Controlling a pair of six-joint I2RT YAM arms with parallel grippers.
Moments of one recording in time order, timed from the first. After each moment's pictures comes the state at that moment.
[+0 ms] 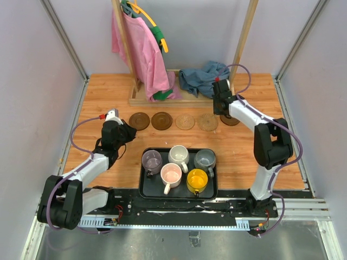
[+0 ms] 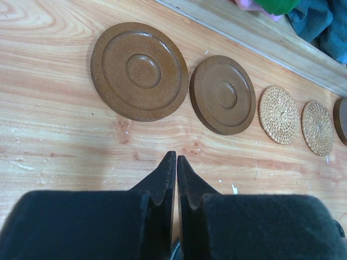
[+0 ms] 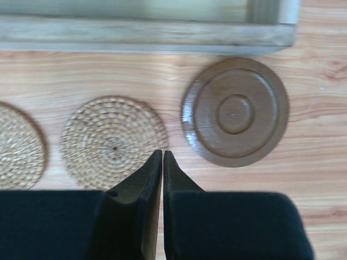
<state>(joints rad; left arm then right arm) -0.19 1.14 0.41 0.31 0.00 -0.57 0.36 1.85 1.39 -0.43 0.29 0.22</state>
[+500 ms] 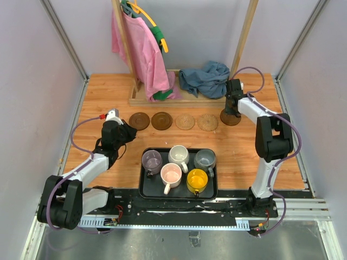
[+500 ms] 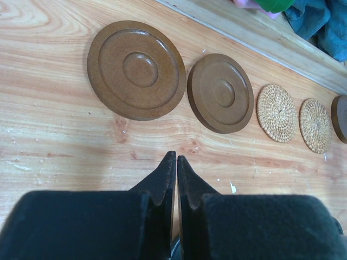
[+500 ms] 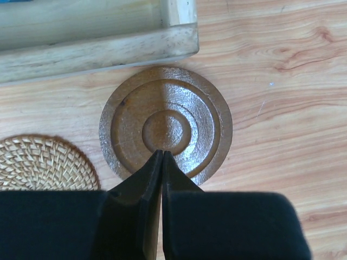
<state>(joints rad) -0.19 1.14 0.41 0.31 0.01 -0.57 0.19 1.93 1.40 -0.43 0.28 0.22</state>
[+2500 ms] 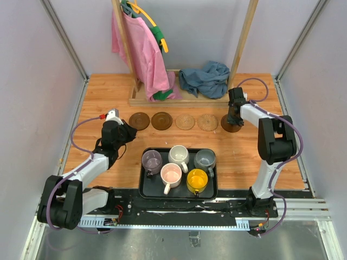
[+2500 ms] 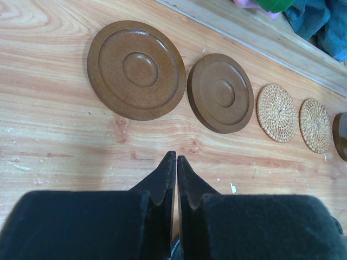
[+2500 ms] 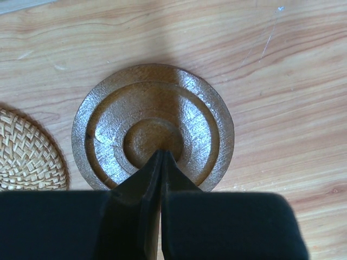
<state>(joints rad) -0.19 1.14 0.40 0.31 0.01 -0.57 0.16 1.90 1.25 -0.42 0.25 0.31</state>
